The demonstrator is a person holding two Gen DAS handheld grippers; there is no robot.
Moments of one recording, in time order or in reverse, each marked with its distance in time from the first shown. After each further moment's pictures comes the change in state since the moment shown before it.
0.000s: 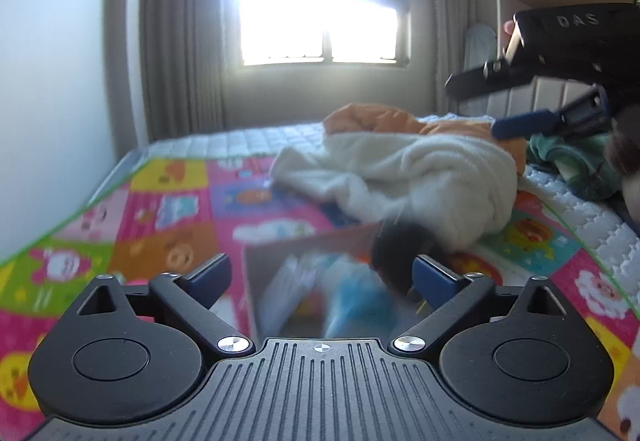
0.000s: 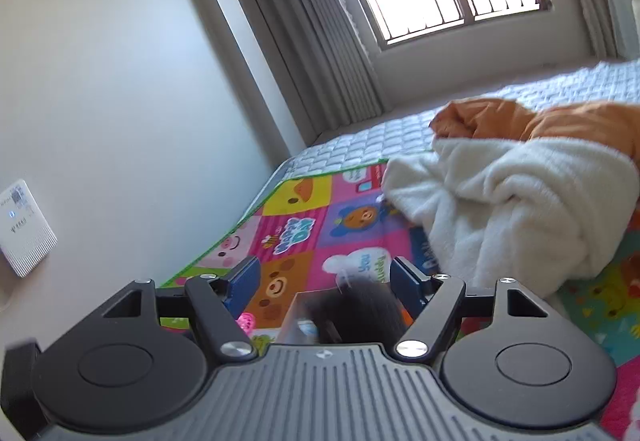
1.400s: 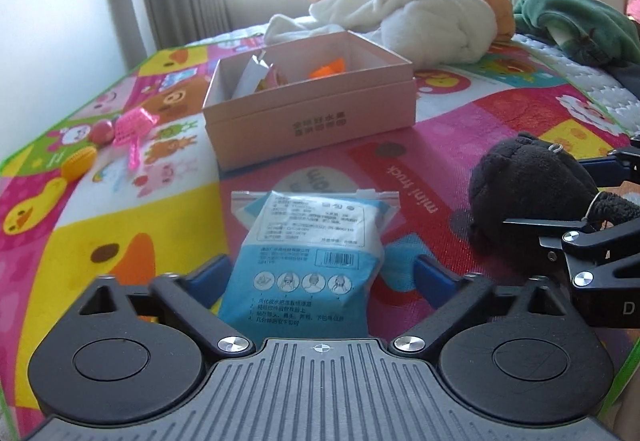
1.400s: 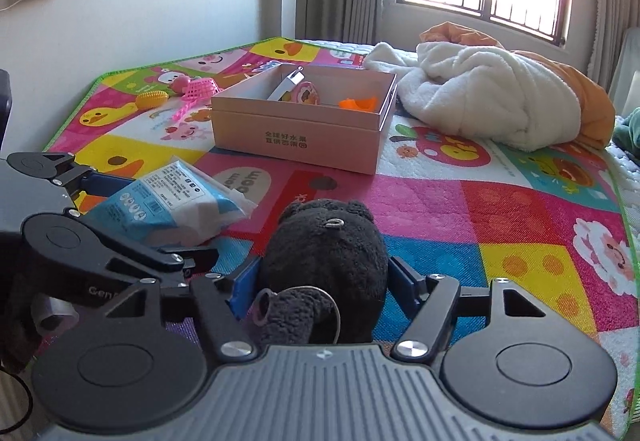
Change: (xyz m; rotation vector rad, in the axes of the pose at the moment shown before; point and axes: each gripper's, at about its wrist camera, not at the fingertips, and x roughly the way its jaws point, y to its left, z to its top) left arm -0.041 -0.070 -0.138 0.073 0.272 0.082; right arm -0.080 0.013 -0.262 -0.401 0.172 -0.233
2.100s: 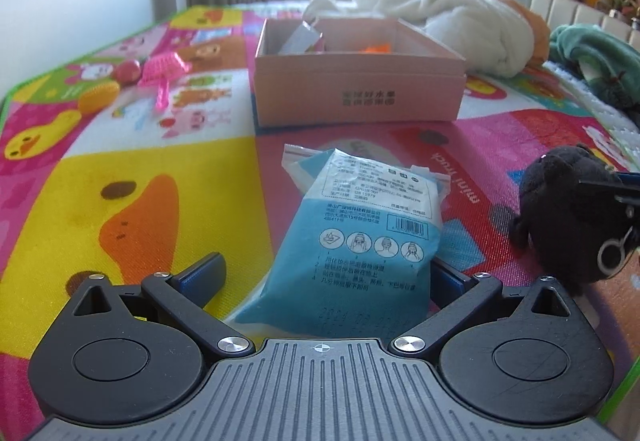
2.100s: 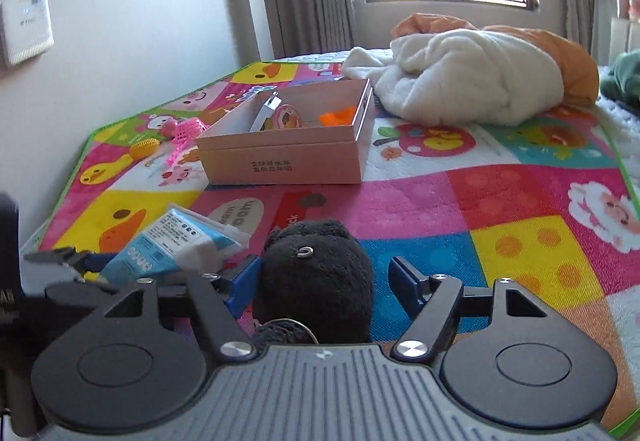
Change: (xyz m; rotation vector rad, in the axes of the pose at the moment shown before) left arm 0.009 0.036 -0.014 -0.176 0.054 -0.017; right arm -0.013 -0.020 0.004 0.185 -0.040 0.033
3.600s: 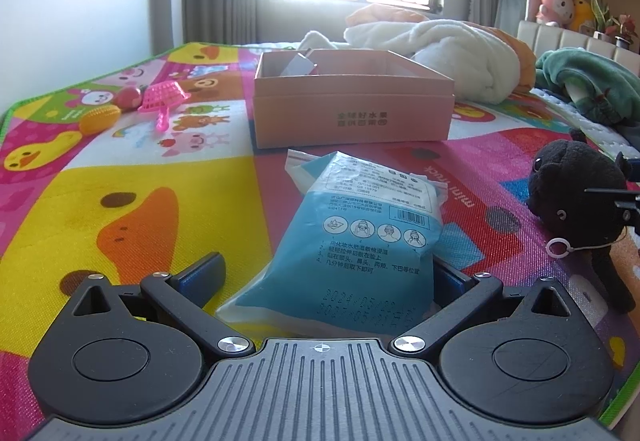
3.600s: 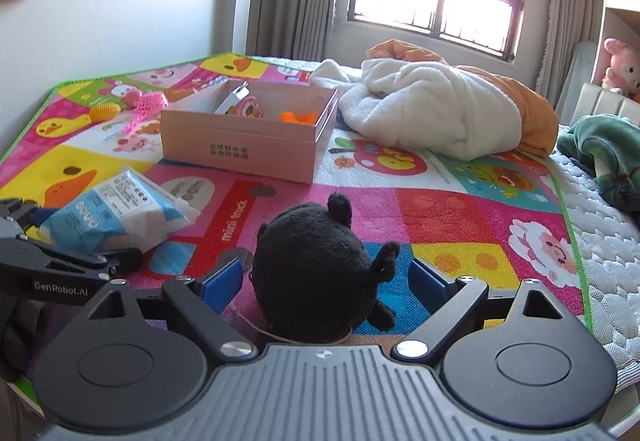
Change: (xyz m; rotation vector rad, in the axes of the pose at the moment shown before) left arm -0.004 0.001 -0.028 0.017 -0.174 -0.019; right arm -0.008 0.013 -0.015 -0.168 -0.044 -0.203
